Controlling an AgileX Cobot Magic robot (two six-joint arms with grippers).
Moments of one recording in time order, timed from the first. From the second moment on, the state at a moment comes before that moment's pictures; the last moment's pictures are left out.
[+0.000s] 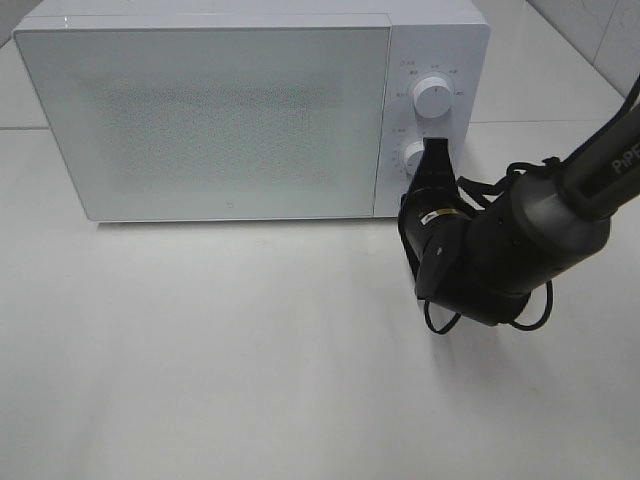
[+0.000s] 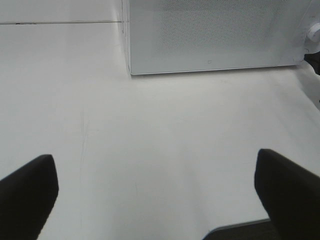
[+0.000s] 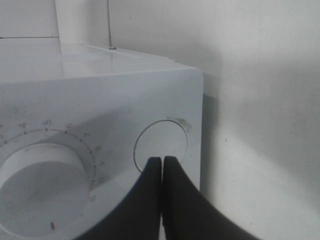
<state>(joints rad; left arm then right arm) -0.07 0.00 -0.52 -0.16 1.07 0.06 0.64 2.08 -0.83 0.92 -0.94 1.17</state>
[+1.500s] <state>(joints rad) -0.07 0.00 -0.52 -0.16 1.07 0.06 0.59 2.16 -0.93 0.91 -0.94 1.19</state>
